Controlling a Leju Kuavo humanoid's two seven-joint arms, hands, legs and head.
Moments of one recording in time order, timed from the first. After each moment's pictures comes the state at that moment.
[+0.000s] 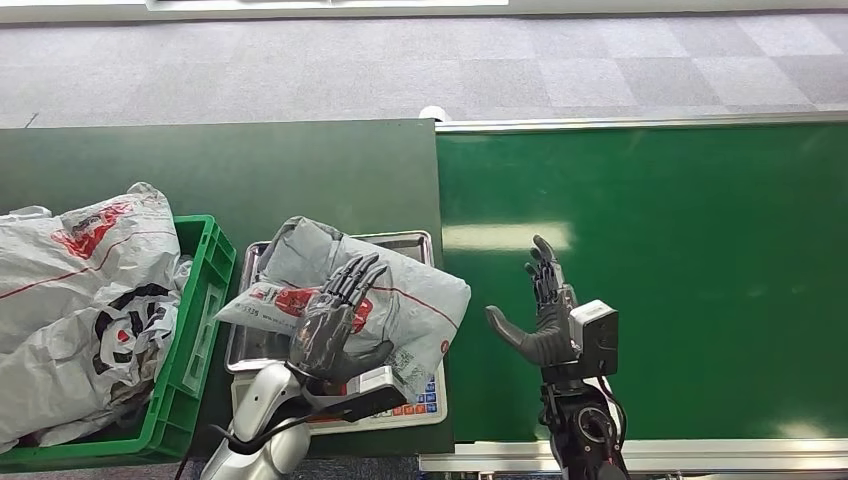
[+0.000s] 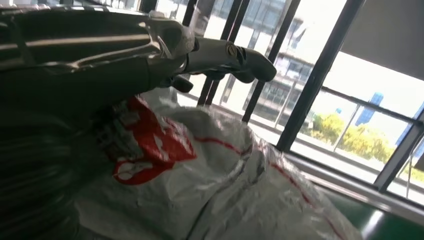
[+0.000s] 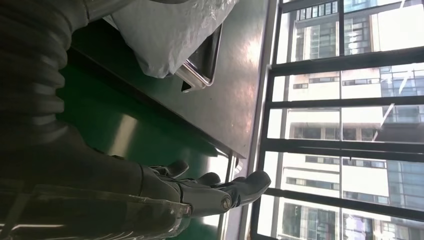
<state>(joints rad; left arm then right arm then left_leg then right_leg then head) -0.19 -0.12 -0.33 -1.28 -1.05 0.27 -0.26 -0.15 0.14 0.14 -1.18 0.15 0.11 -0.47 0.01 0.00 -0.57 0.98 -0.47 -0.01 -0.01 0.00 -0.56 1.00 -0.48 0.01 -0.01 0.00</state>
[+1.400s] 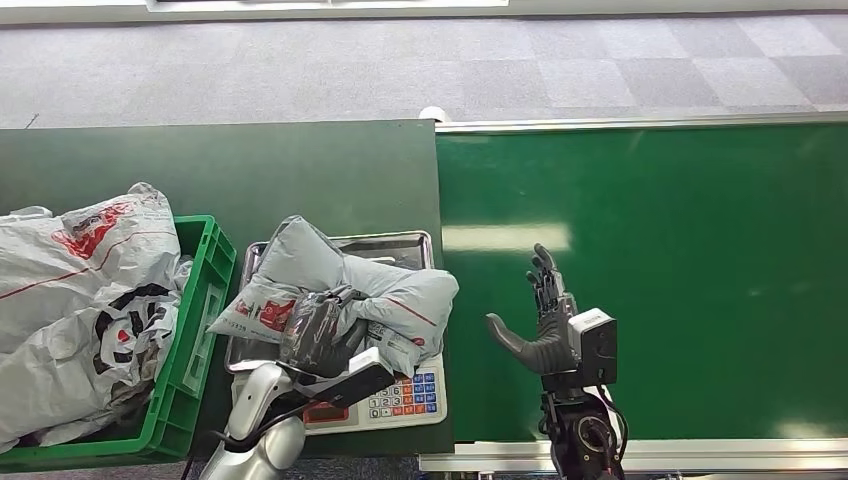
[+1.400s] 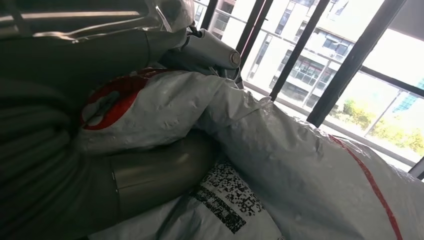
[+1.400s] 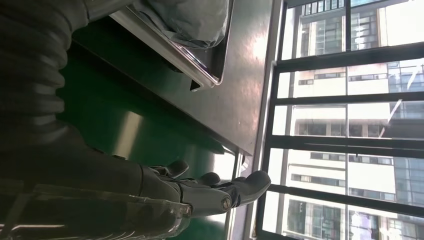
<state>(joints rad) -0.18 -0.14 -0.26 -1.26 -1.01 0.27 -0.22 -0.11 0.17 0.10 -1.20 0.20 0.13 -0.47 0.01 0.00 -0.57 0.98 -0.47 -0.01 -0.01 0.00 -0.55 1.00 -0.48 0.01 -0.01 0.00</state>
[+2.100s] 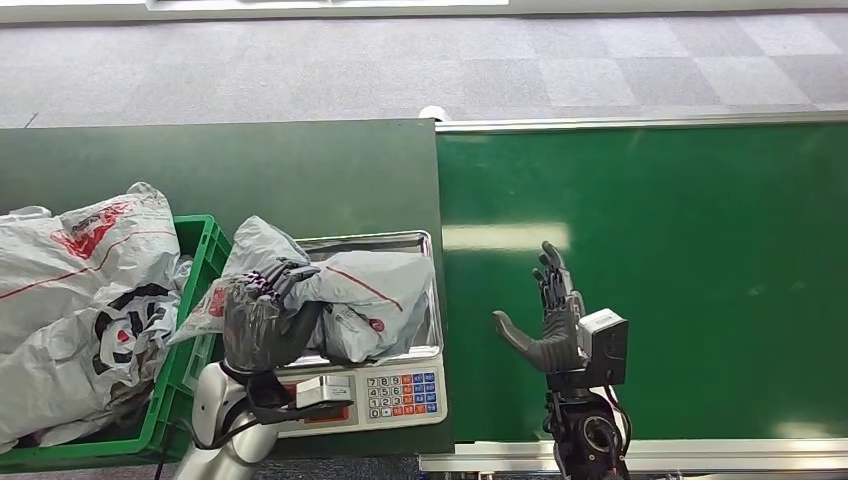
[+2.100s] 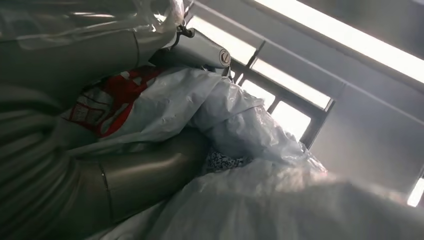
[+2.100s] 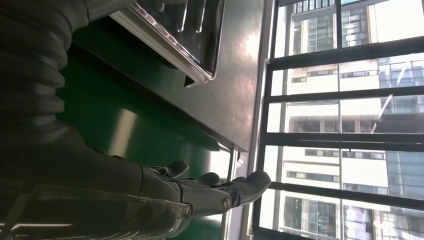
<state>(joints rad) -0.16 -0.09 -0.23 -1.45 -0.93 0.65 -0.52 -0.11 0.16 0.09 -1.22 0.17 0.13 -0.48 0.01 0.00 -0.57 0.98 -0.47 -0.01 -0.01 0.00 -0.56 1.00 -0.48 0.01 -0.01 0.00</state>
